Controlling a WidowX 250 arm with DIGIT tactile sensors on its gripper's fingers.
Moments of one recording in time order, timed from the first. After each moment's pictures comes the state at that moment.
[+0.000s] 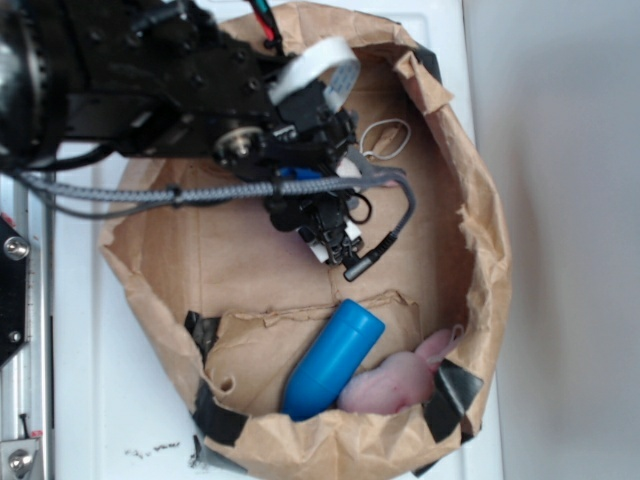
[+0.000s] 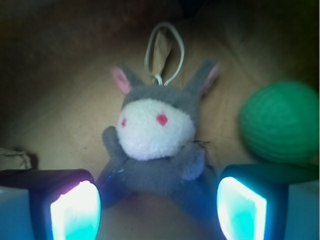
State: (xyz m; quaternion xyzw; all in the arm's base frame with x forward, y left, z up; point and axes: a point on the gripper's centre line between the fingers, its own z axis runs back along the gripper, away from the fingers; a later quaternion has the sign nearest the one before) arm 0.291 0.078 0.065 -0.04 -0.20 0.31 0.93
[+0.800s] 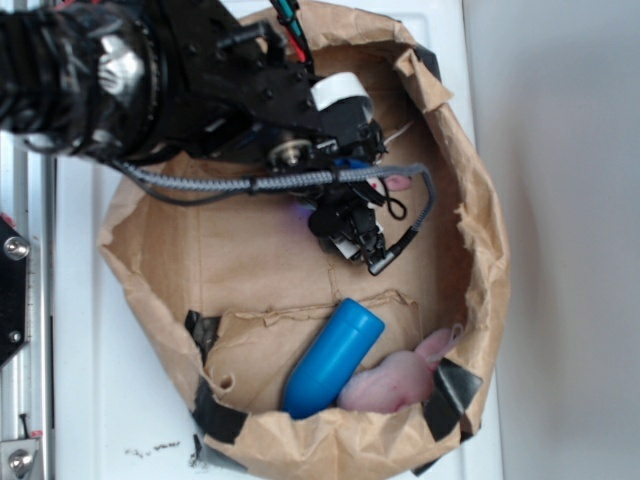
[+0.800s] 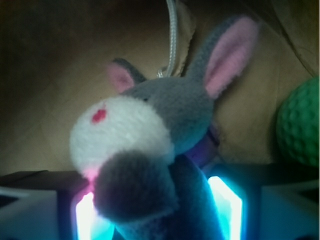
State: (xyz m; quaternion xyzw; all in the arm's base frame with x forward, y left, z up) arm 0.300 0.092 0.041 -0.01 -0.18 0.33 0.93
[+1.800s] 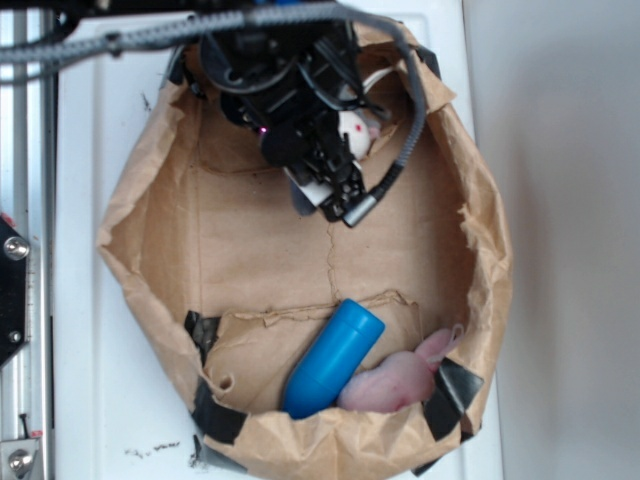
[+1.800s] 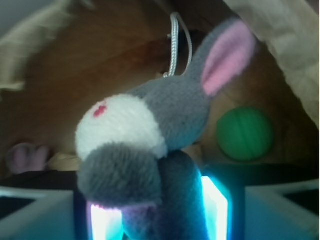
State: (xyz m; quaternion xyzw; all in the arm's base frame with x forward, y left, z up) arm 0.284 0.085 0.138 -0.11 -0.18 0.33 0.92
